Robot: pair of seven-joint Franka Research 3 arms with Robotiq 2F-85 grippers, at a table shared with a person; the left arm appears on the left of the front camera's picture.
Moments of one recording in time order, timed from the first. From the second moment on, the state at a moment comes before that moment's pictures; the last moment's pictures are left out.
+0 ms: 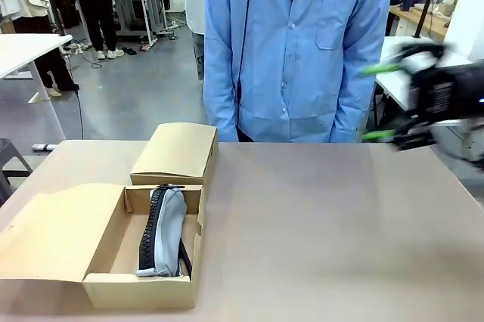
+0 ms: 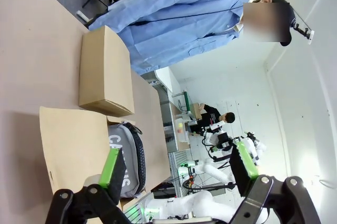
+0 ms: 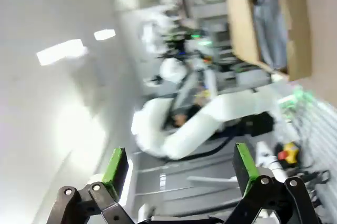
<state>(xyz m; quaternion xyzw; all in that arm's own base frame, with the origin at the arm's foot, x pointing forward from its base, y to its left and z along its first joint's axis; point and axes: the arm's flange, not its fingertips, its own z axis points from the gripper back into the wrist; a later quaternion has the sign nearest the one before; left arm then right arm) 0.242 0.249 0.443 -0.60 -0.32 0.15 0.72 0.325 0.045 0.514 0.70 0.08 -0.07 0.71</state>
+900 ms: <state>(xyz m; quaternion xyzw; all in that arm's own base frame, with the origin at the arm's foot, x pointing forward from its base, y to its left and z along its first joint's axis) 0.242 0.249 0.443 -0.60 -0.32 0.15 0.72 0.272 -0.110 0.420 0.74 0.03 -0.02 0.67</state>
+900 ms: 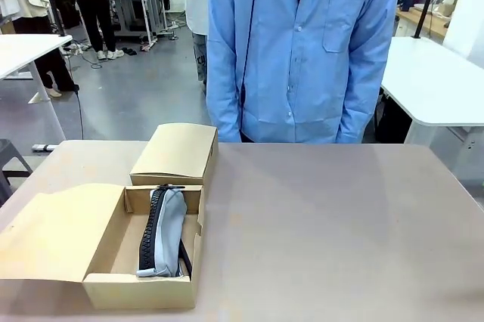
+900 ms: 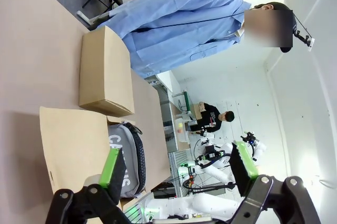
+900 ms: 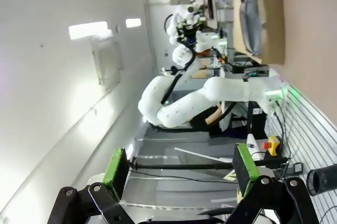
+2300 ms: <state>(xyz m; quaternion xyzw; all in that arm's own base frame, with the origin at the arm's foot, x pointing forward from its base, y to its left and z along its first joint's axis) 0.266 0.149 0.466 -0.50 -0.40 -0.22 0.73 0.266 -0.115 0.422 0.75 0.04 -0.02 0.66</state>
